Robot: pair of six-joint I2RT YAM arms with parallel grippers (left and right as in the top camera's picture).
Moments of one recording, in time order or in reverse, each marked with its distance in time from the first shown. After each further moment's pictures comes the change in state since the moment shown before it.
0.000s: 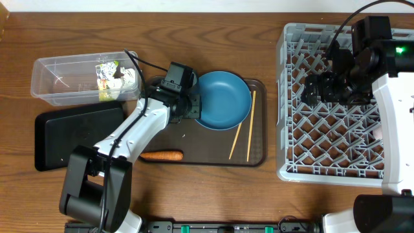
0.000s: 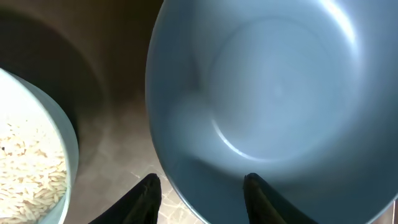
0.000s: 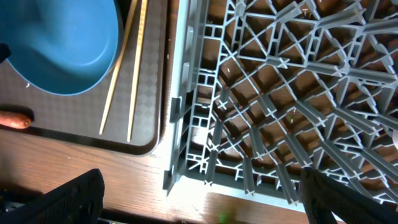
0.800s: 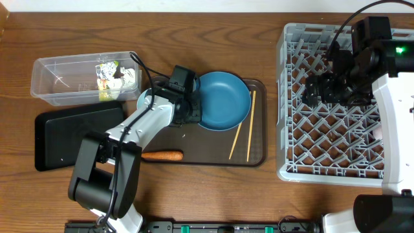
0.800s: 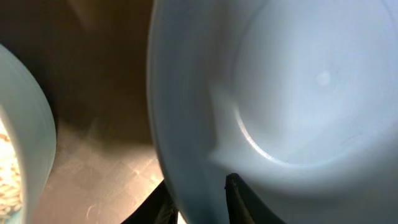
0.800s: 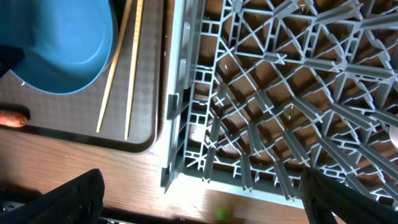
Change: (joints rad) left arm -0.004 0.092 -0.001 -0.028 0.001 -0.053; right arm 0.000 0.000 0.000 -0.009 0.010 0.000
